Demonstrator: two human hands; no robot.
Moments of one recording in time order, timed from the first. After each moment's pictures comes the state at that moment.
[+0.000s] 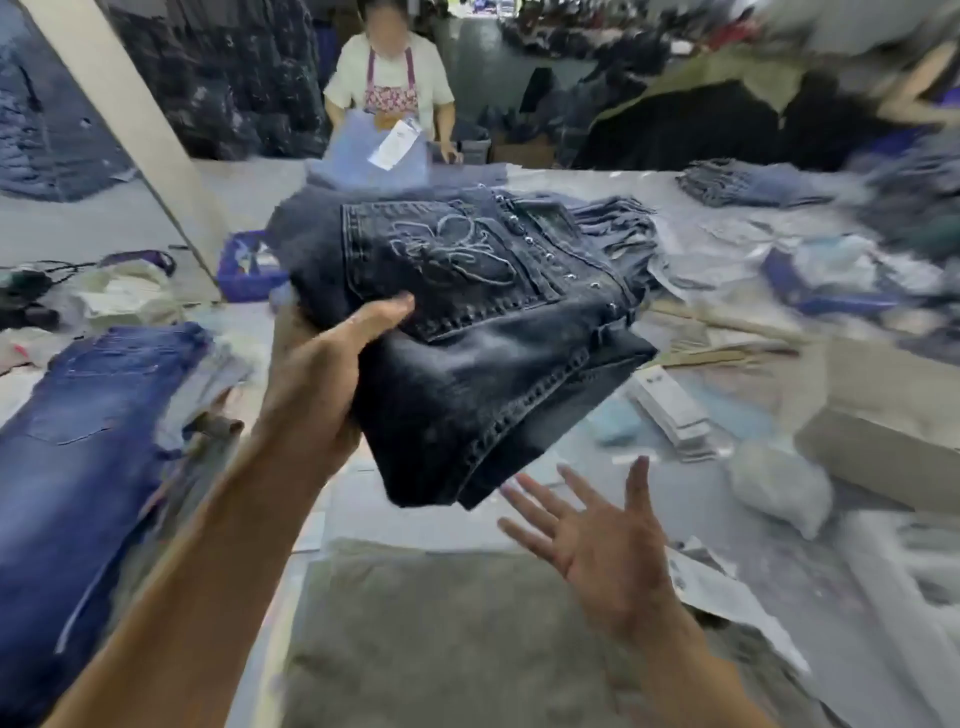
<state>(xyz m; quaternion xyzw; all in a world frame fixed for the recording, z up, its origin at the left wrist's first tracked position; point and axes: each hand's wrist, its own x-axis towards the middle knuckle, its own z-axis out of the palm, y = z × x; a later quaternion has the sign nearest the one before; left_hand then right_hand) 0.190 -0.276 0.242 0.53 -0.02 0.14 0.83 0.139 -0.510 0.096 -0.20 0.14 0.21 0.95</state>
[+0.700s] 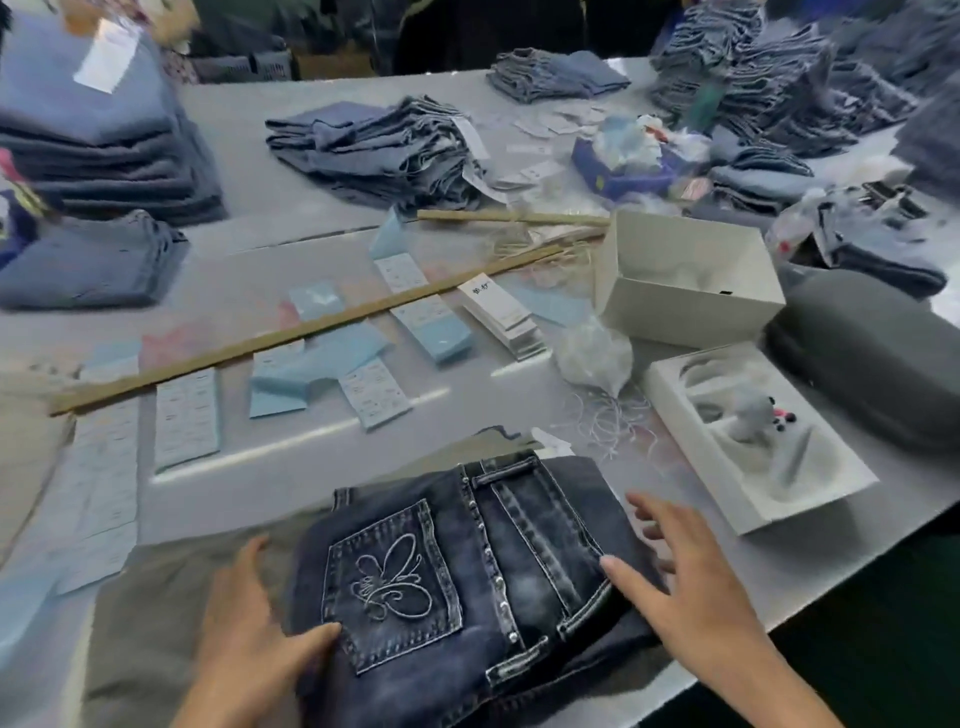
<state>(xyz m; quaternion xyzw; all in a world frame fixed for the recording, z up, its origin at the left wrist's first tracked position) 0.068 -0.329 0.030 0.92 0.04 -0.14 0.35 -0.046 -0.684 0.093 -0.89 0.23 -0.02 0.39</state>
